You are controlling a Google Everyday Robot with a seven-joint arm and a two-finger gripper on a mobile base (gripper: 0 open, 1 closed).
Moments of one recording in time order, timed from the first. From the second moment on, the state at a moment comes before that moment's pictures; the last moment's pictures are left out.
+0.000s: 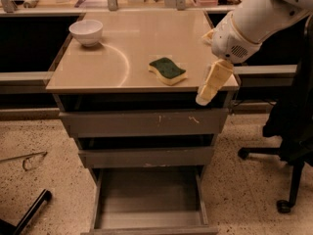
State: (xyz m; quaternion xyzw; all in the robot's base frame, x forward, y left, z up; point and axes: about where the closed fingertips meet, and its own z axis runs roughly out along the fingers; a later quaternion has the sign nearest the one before) arm 0.564 -0.120 0.914 -0.64 0.72 0.07 0.26
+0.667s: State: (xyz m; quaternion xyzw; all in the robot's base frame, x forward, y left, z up) arm 0.599 -0.084 0.908 -0.65 0.69 0.10 0.29
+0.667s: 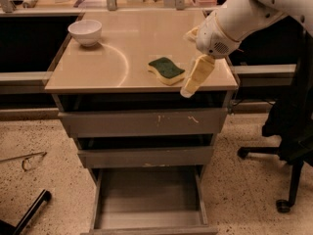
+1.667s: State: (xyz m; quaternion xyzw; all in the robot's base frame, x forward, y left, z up) arm 0.669 -0.084 0.898 -0.62 0.68 0.14 0.37
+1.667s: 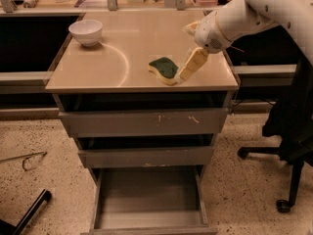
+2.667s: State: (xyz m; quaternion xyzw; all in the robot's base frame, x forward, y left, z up) arm 0.716 -0.060 0.849 -0.59 0.71 0.18 0.34
